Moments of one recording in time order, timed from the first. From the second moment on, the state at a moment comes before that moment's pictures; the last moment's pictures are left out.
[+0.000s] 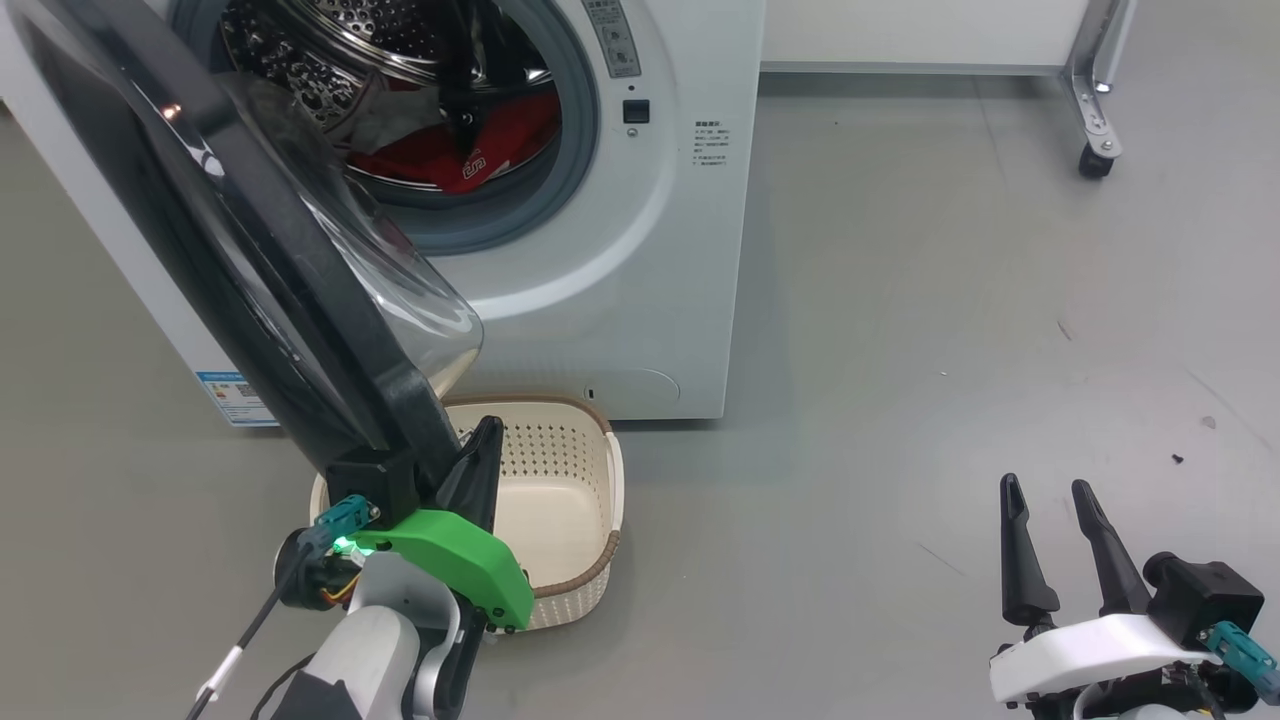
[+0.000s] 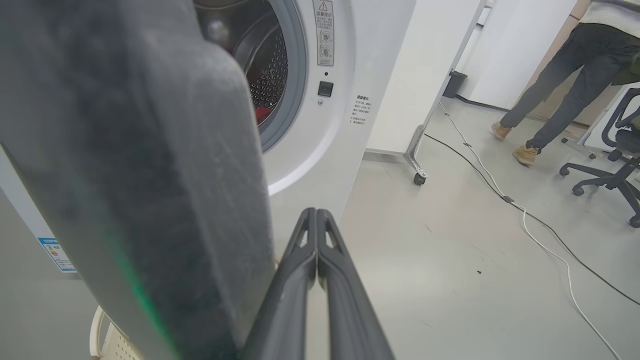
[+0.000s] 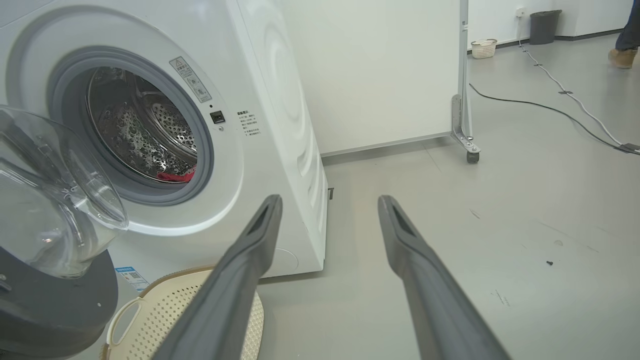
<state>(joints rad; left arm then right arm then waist) -0.29 0.03 -0.45 0.36 -0.58 0.10 -0.07 0.09 -0.16 0.21 0.10 0.55 0.00 -0.26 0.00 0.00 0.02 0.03</state>
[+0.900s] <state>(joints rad) -0.31 0.02 -0.52 0.41 -0.63 0.10 -0.12 0.09 -0.15 0.20 0.11 0.53 0.02 -0.26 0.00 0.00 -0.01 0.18</state>
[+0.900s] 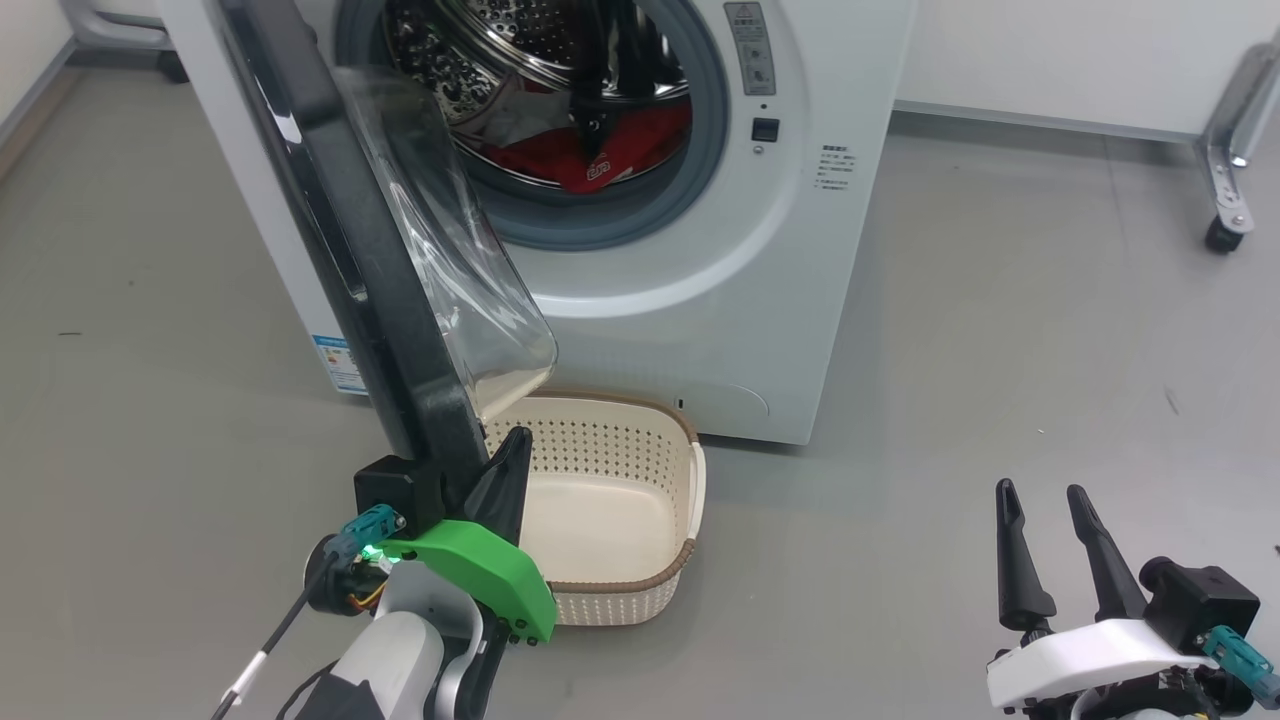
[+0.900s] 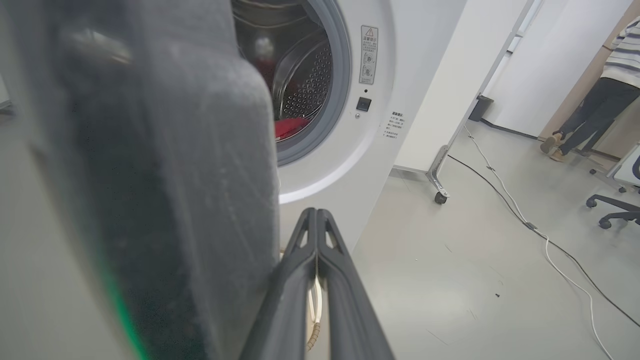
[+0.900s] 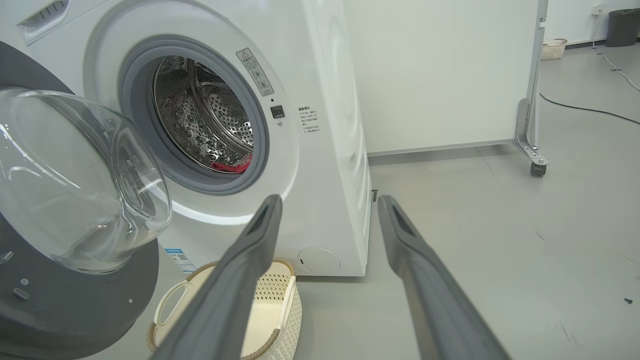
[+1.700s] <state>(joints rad) -0.32 0.03 -0.48 0.45 -0.65 0.11 -0.15 0.11 -0.14 0.21 0.12 0.51 0.03 -0.26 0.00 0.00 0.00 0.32</state>
